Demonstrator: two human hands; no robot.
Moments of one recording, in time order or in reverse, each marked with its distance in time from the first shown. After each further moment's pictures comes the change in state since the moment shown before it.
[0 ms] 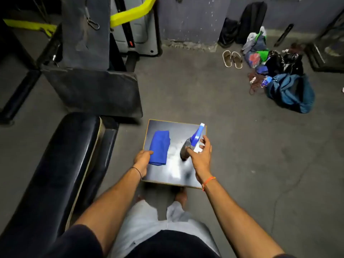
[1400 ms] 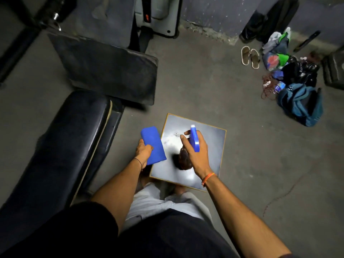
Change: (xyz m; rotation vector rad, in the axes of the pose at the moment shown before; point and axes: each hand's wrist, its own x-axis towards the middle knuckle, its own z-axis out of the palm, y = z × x) left_hand 0.101 -0.010 -0.082 -0.049 0.042 0.053; right_hand -0.018 -0.055 0.118 -0.170 -0.270 -0.244
